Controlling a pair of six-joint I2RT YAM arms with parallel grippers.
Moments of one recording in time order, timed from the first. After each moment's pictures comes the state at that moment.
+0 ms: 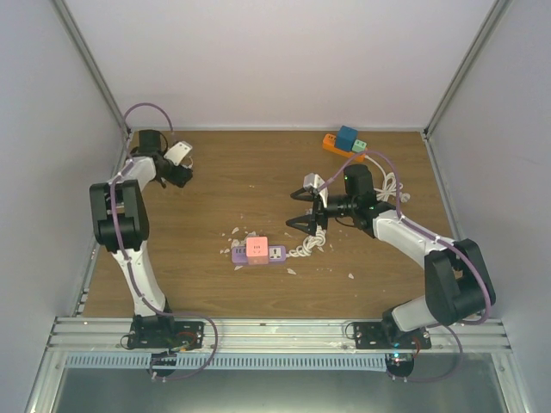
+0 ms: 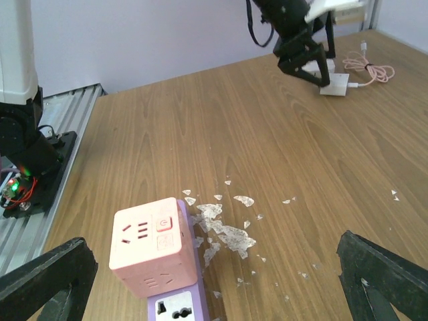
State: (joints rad) left arm 0.15 2.09 1.51 -0.43 0.25 0.67; right arm 0.38 1.46 0.84 0.07 -1.00 -0.32
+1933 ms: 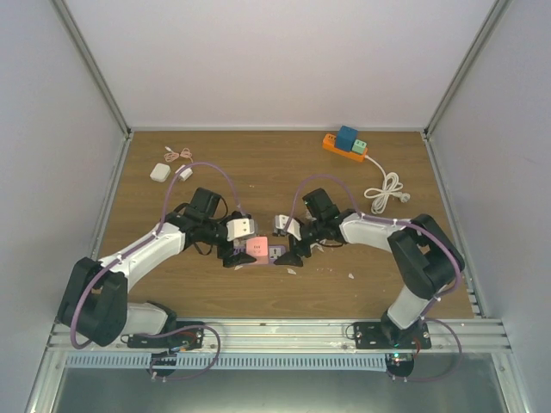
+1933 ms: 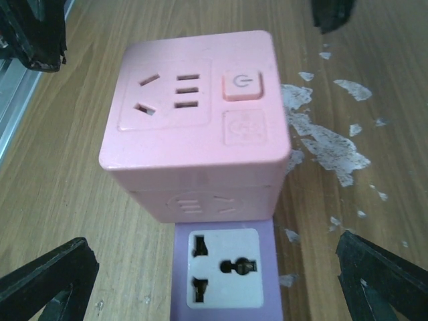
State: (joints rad) left arm -0.41 1.32 0.76 -0.48 0.71 0.83; right arm 0.59 1.69 0.86 -0.16 -0.81 -0.70
